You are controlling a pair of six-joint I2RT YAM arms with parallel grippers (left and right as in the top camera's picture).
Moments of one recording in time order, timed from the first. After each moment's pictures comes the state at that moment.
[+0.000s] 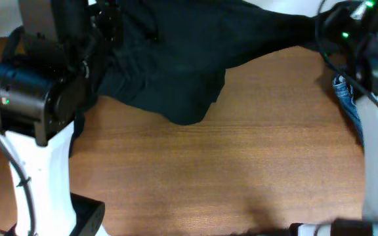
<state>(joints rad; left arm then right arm) -0.35 1.82 2.73 -1.30 -0.30 -0.02 -0.14 1.56 1.73 -0.60 0.06 0.39</state>
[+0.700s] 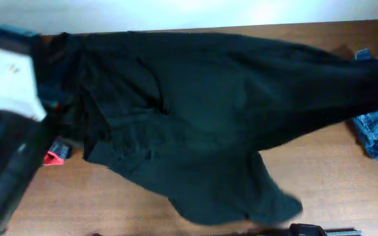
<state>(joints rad) -0.55 1.49 2.75 -1.42 -0.21 -0.02 -0.15 0.98 1.80 -0.82 0.32 0.33</state>
